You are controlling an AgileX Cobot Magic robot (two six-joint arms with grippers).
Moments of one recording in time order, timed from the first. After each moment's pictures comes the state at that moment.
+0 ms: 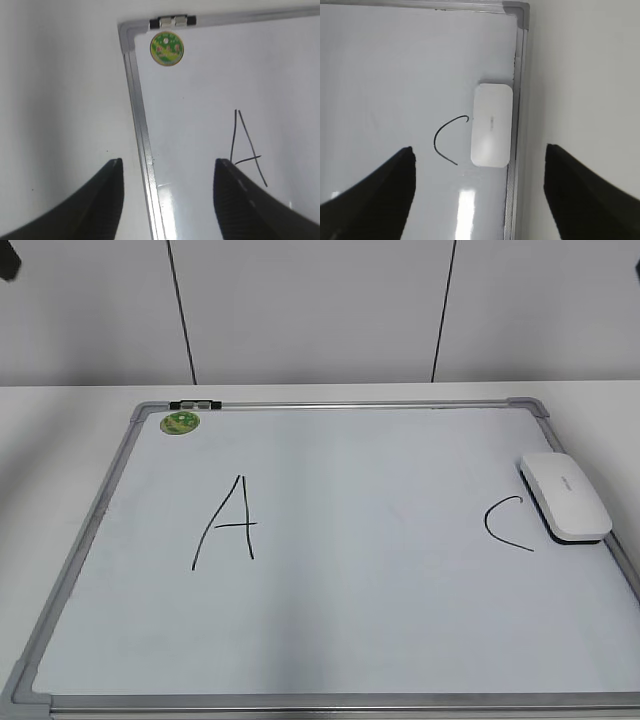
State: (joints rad) left arm 0.01 1.73 -1.82 -0.26 1.23 0.12; right arm -0.03 1.56 -1.68 0.09 1.25 -0.12
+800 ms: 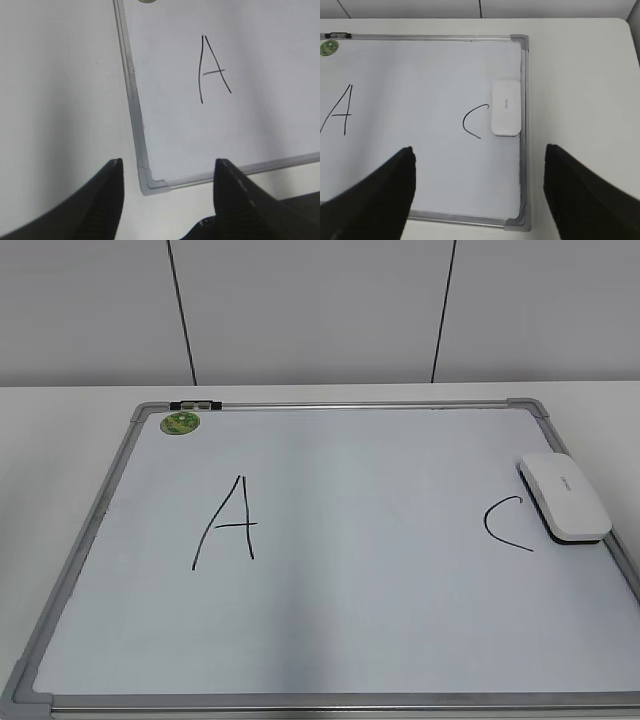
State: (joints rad) left arm -0.01 0.90 -1.15 -0.24 1.26 0.09; right arm -0.03 0.85 -1.32 0.13 1.26 -0.10
